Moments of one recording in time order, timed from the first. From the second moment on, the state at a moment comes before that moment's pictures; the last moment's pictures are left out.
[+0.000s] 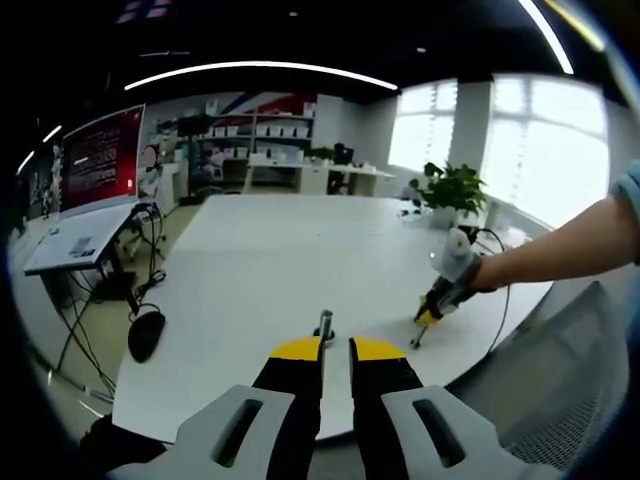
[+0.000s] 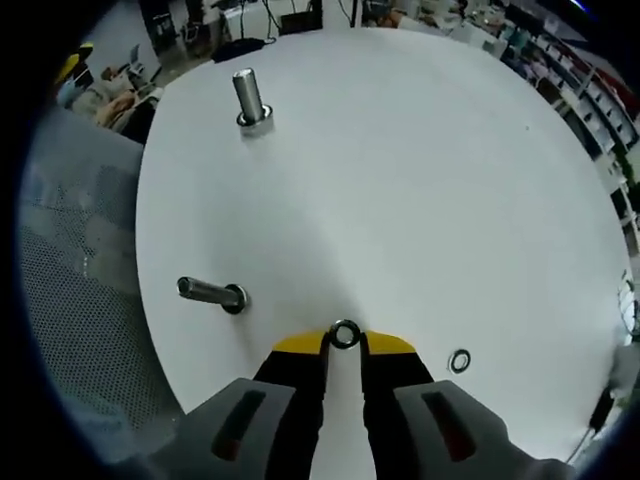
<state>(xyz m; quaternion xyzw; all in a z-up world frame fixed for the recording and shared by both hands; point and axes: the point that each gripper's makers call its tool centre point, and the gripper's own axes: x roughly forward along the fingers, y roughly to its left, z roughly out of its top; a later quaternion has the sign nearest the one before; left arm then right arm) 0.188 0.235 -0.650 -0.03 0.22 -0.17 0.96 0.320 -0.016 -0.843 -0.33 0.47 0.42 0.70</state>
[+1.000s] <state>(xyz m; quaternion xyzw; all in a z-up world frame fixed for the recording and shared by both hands) 0.188 0.235 -0.649 -0.04 0.22 -0.17 0.96 0.274 0.010 -0.772 -0.34 0.40 0.50 0.69</state>
